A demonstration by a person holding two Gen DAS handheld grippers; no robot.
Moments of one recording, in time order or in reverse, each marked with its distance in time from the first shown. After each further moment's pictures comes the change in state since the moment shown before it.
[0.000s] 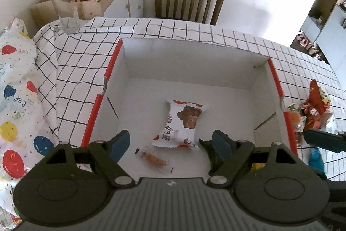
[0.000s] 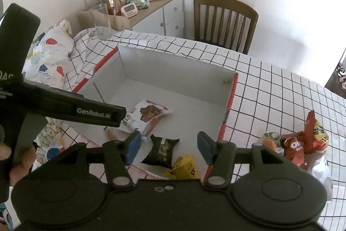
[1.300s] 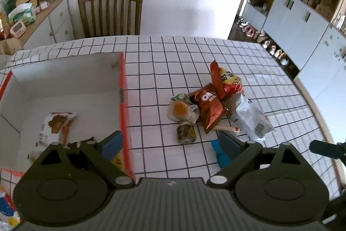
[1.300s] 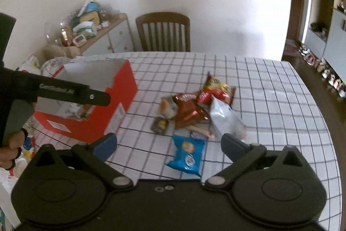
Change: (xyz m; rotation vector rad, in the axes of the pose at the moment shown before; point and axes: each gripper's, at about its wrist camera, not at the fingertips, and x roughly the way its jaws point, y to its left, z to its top) left arm -0.013 -0.196 -0.039 0.194 -0.079 -0.200; right arm -0.111 -0.155 -0.127 0.210 -0.140 -0.123
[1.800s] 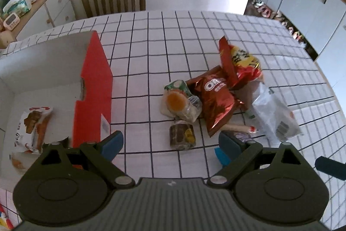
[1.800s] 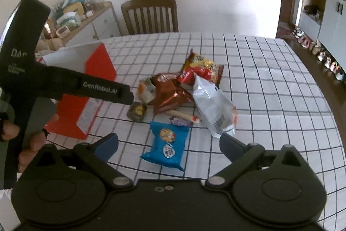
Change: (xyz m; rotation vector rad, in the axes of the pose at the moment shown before) left arm 0.082 -0.030 0.008 0.003 0.119 0.096; right arm 0.047 -0.034 -0.012 0.060 0.084 -0.032
